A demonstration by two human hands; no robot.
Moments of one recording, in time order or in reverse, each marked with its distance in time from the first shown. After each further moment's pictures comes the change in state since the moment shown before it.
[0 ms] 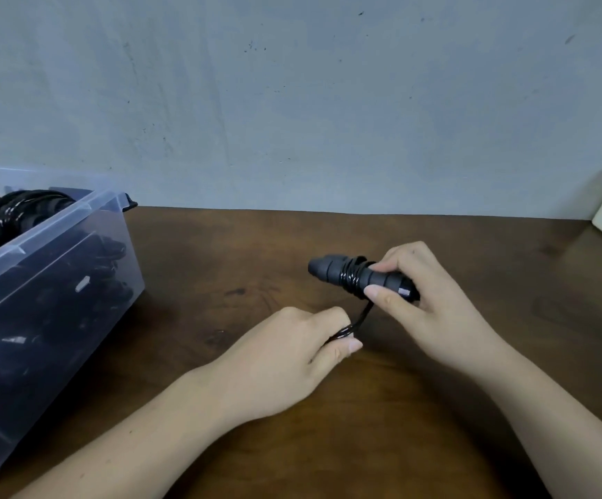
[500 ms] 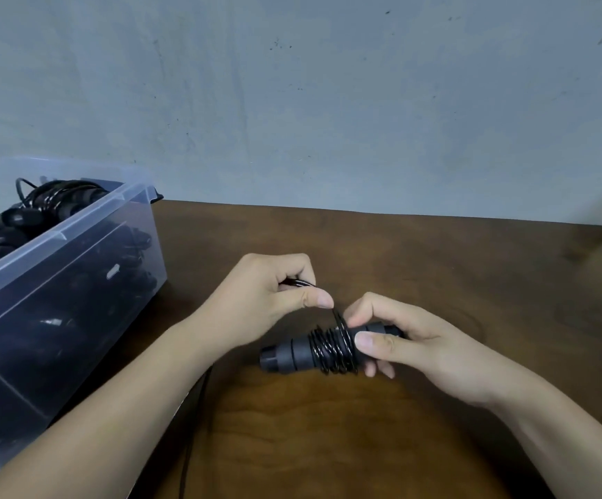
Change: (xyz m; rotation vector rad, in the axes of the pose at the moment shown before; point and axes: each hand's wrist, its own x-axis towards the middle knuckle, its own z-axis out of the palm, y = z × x) left_hand -0.001 -0.051 -0.036 -0.349 0.255 -0.101; right_hand -0.013 -0.029 0.018 0.467 -0.561 0.086
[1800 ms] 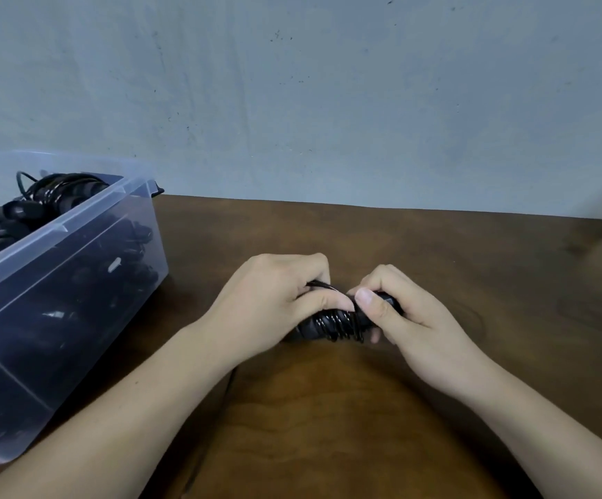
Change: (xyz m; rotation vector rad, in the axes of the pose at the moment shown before) left_hand -0.007 0.018 0.011 0.289 0.057 0.156; right_hand 0.008 -0.002 0.020 -0.171 0.379 -0.058
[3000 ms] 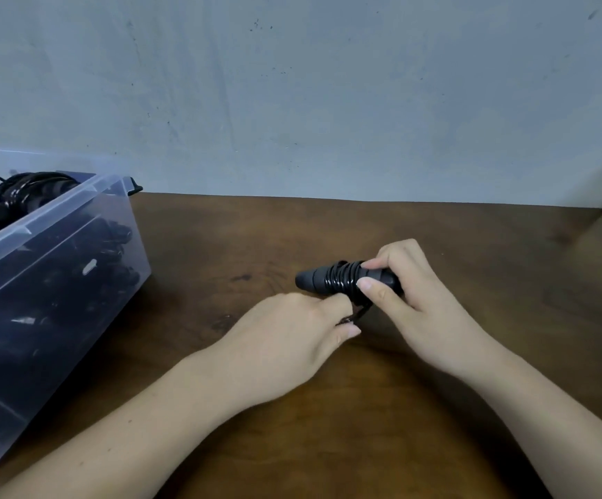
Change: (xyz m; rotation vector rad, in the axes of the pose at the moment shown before) left_hand -0.009 0.026 0.033 0.306 -0.291 0.072; right_hand 0.007 0.014 -0.021 -0.256 0.114 0.014
